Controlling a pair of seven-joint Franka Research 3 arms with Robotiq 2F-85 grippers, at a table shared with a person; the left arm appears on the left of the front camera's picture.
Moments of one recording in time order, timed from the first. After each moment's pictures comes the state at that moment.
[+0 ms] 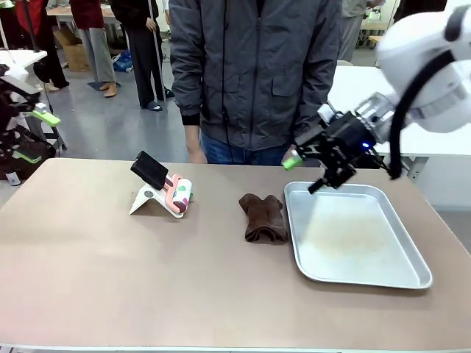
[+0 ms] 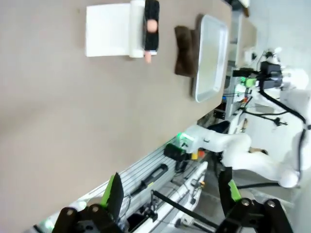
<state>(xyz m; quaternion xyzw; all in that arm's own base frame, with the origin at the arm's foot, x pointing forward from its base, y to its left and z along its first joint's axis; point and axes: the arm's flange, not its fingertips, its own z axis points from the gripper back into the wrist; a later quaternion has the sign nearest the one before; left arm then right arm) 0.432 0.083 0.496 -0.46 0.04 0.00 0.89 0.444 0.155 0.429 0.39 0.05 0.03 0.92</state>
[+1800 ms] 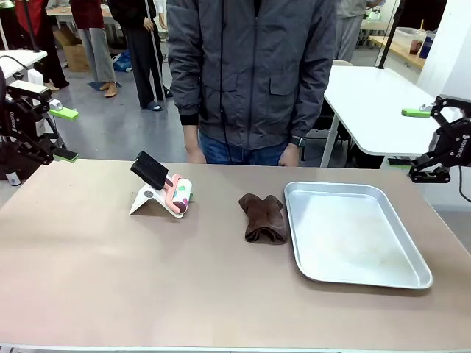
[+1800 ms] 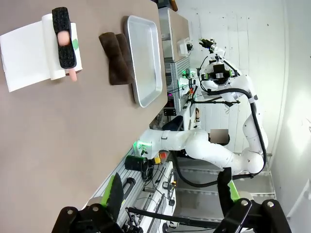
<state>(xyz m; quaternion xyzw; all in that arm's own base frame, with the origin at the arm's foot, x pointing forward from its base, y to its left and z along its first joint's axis) 0.432 0.045 0.462 -0.59 0.00 -0.07 0.80 0.356 -0.023 0.454 0.68 -0.03 -0.15 0.71</state>
